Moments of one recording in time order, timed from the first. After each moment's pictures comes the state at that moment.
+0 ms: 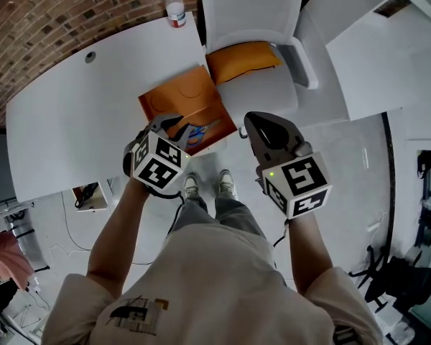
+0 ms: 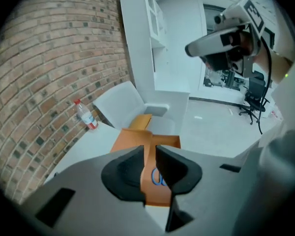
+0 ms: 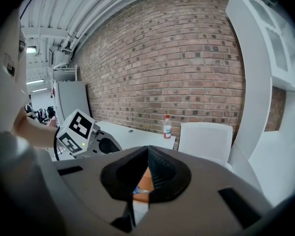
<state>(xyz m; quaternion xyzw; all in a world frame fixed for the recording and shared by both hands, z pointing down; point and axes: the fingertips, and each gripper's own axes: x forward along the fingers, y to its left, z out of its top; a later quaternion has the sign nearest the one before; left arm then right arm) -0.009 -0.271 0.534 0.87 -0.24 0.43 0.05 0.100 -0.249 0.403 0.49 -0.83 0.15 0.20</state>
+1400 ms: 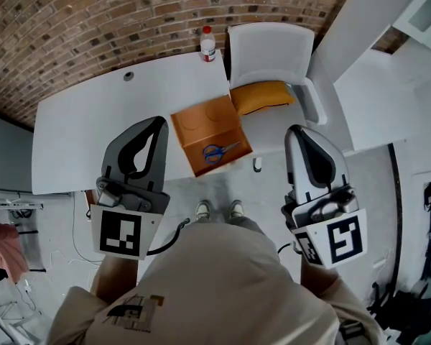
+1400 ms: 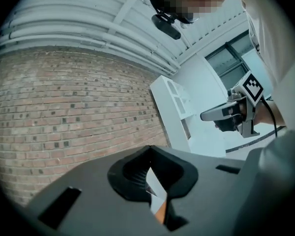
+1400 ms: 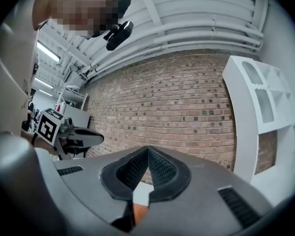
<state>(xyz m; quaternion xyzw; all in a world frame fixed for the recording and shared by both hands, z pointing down) -0.088 -0.207 0.207 0.88 -0.46 0.07 -0.12 0.084 -0.175 0.193 0.53 -0.85 -0.05 0.00</state>
